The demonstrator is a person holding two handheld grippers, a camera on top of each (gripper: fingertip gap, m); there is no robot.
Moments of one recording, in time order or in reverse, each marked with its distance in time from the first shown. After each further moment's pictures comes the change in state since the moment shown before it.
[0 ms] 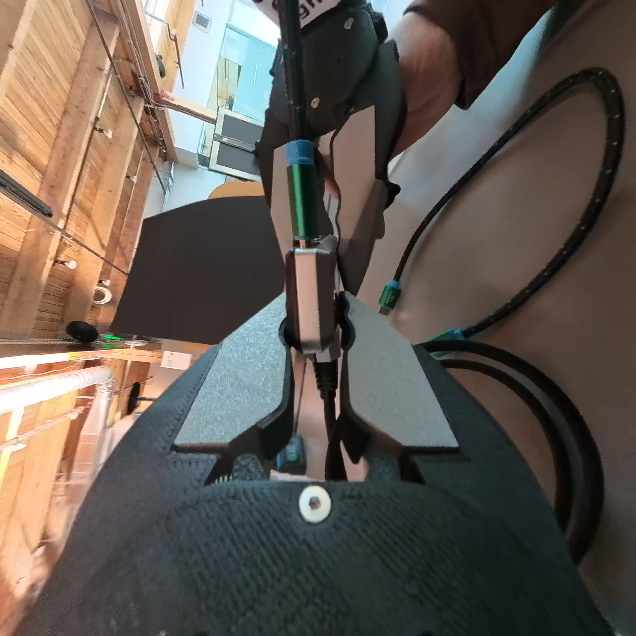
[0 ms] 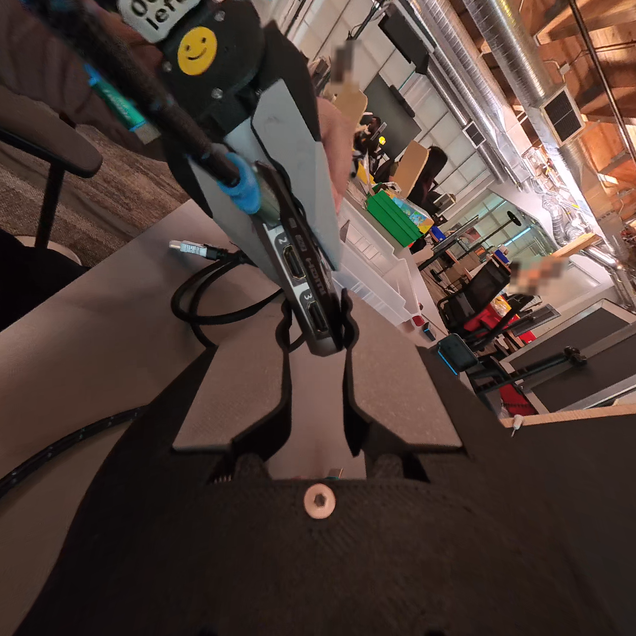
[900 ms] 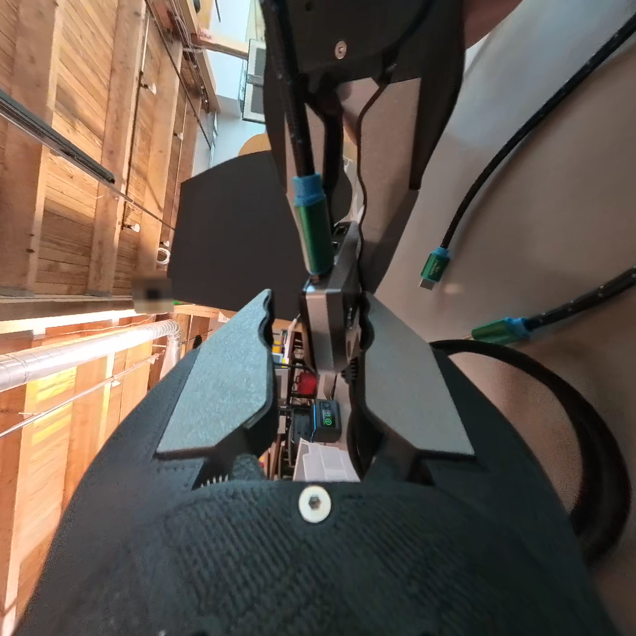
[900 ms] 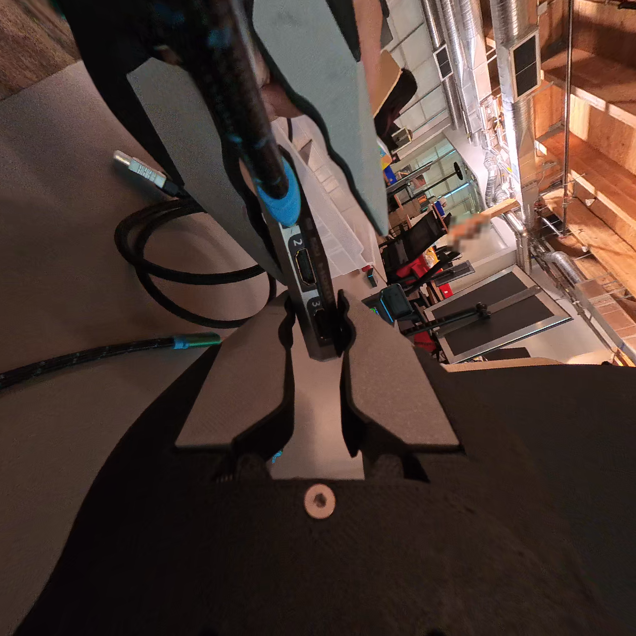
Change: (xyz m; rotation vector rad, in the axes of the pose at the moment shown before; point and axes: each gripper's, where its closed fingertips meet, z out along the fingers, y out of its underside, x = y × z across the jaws) left arm -0.011 0.021 0.017 -0.163 -0.145 0.091; right arm 0.020 0.036 0.001 -0.249 0.148 -0.207
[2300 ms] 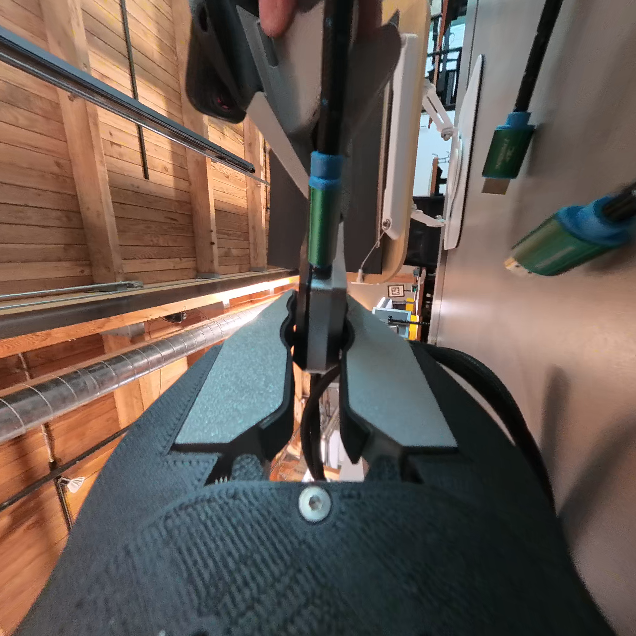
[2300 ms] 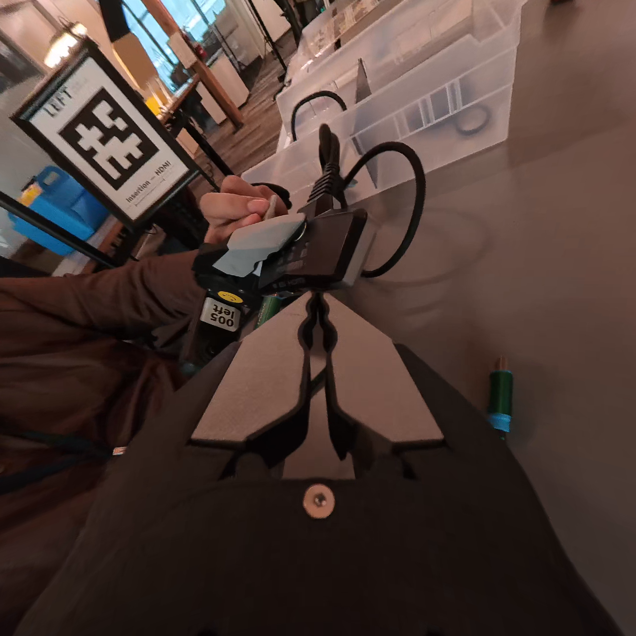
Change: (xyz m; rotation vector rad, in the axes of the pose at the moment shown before) left arm 0.017 0.052 0.014 -0.148 -0.385 0.336; right arm -0.012 0.023 0.004 -0.047 -0.586 1.356
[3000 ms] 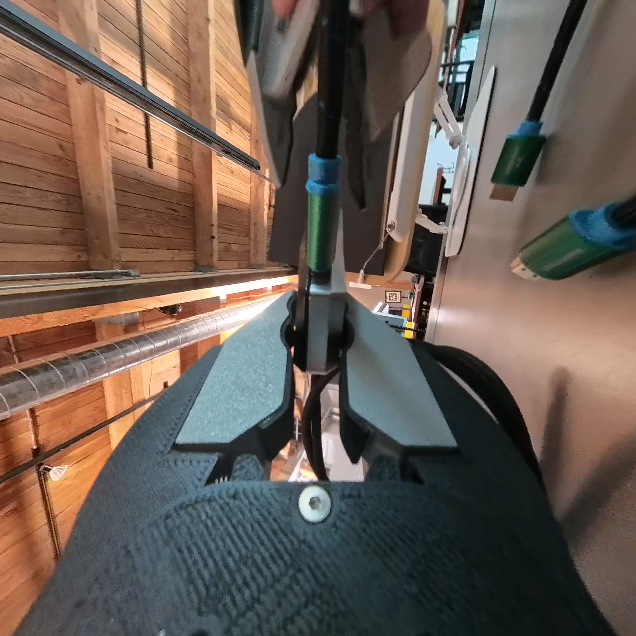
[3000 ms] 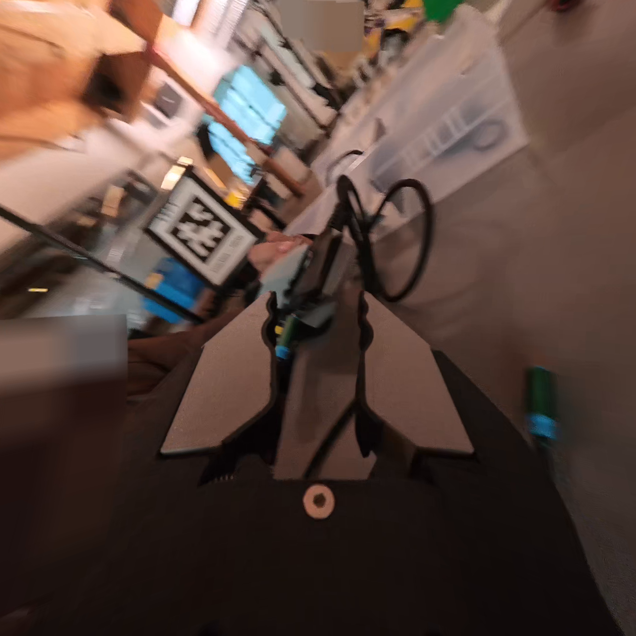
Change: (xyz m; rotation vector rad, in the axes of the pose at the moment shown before) left arm -0.003 0.002 -0.002 0.005 -0.021 -0.059; right arm 0.001 -0.017 -0.017 0.161 -0.155 0.221
